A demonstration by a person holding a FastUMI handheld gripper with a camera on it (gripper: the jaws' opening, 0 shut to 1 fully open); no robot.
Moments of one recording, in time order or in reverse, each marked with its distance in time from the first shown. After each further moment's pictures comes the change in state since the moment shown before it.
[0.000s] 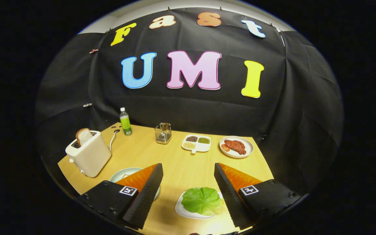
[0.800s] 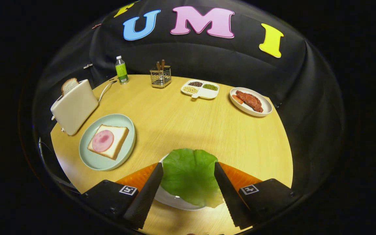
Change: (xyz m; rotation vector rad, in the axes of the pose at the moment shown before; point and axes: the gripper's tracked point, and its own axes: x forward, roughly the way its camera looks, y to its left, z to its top) arm 0.064 -0.037 -0.163 -0.072 0.404 0.087
